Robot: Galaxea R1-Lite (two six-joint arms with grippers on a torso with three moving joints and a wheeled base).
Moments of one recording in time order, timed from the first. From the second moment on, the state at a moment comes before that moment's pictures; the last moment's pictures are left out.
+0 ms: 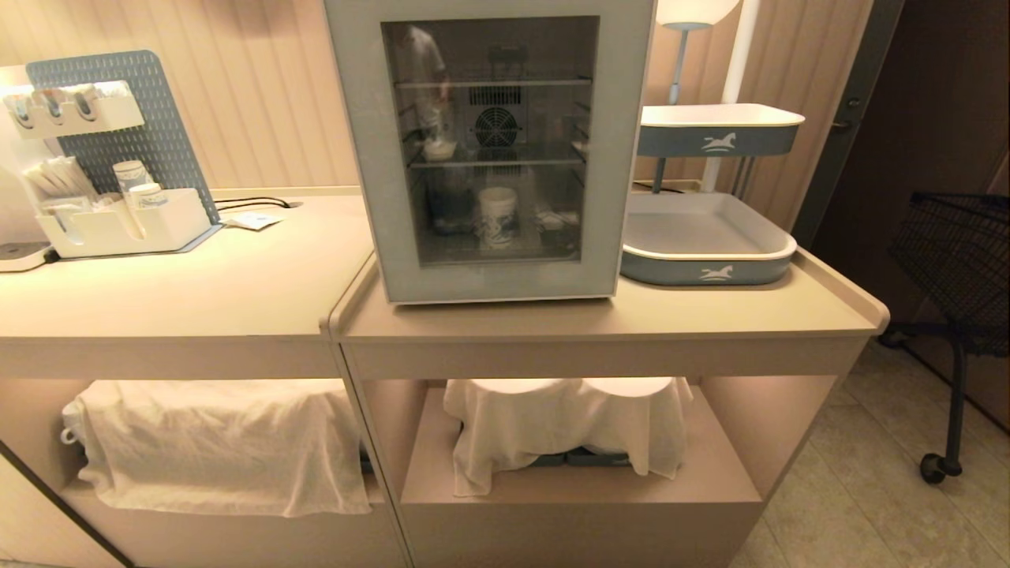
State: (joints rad) left arm 0.00 0.00 0.00 0.01 -0.01 0.09; right arm 0.00 0.00 0.00 0.00 0.01 -0.08
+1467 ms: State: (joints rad) left arm 0.00 1.26 -1.62 0.43 0.10 0.18; right arm 0.00 0.00 0.00 0.00 0.01 -0.08
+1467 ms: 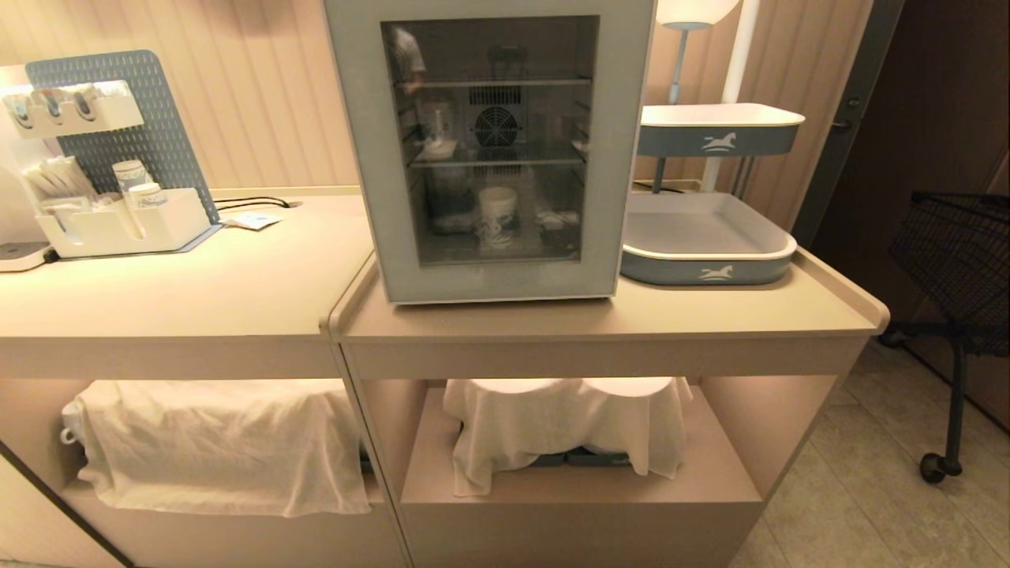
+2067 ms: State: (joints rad) left arm 0.05 1.74 -1.85 0.33 -0.10 0.05; right arm 0.00 0.00 0.00 0.00 0.01 -0.08
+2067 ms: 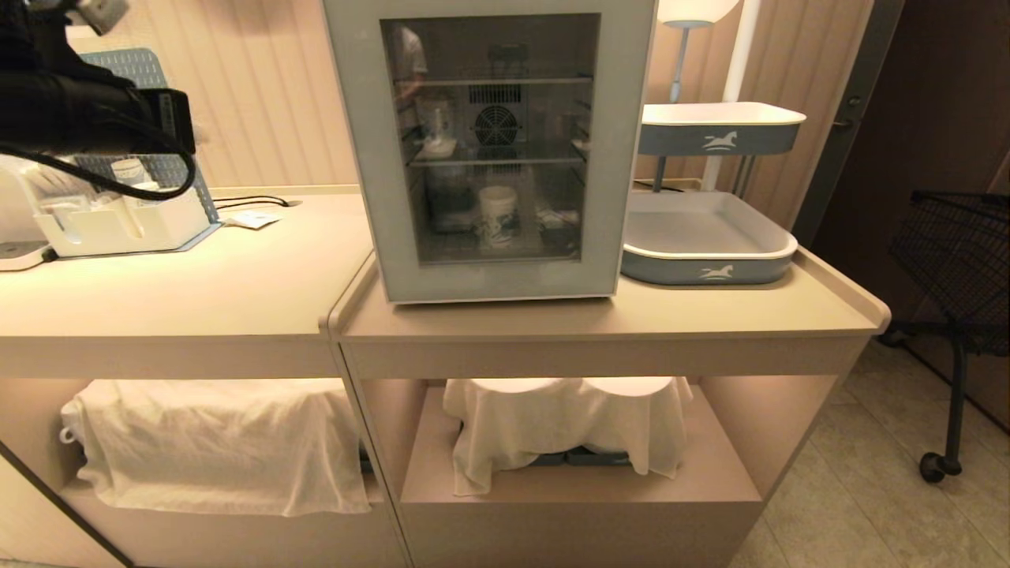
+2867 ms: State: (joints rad) left arm 0.11 2.07 -1.92 0.05 -0.34 -0.11; right arm 0.00 0.00 0.00 0.00 0.01 -0.08
